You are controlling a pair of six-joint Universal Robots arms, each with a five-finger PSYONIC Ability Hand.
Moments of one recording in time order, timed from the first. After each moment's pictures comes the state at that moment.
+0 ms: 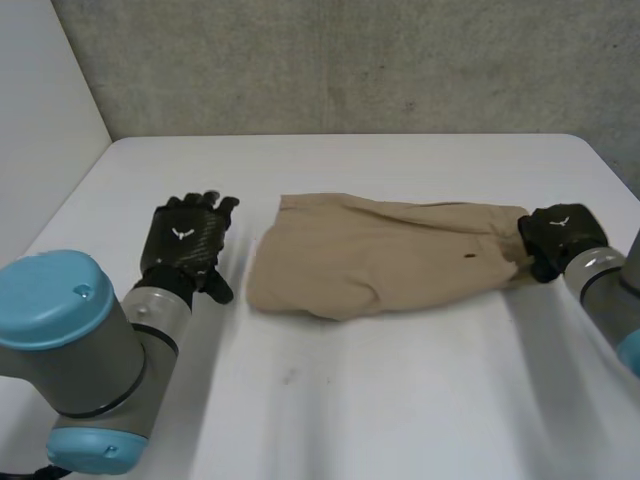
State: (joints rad) left arm 4.21 -1.88 -1.82 3.61 -1.72 3.33; right arm 1.69 -1.07 1.55 -0.16 1.46 2.58; left_hand 0.19 0.20 0.22 0.21 0.05; right_hand 0.95 1.18 1.17 1.19 0.95
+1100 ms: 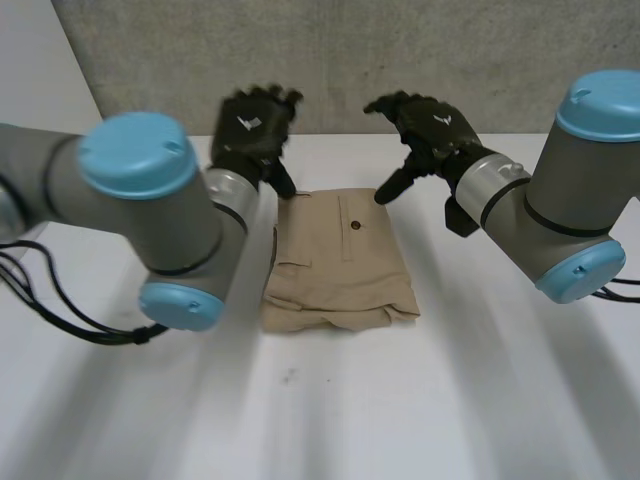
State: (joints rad) left arm 4.09 -2.21 -1.06 3.35 -1.70 3.29; right arm 1.99 -0.97 1.06 -0.07 1.28 3.27; left_hand 0.19 0.20 0.22 0.21 0.05; right_hand 0.21 0.23 0.21 0.24 0.07
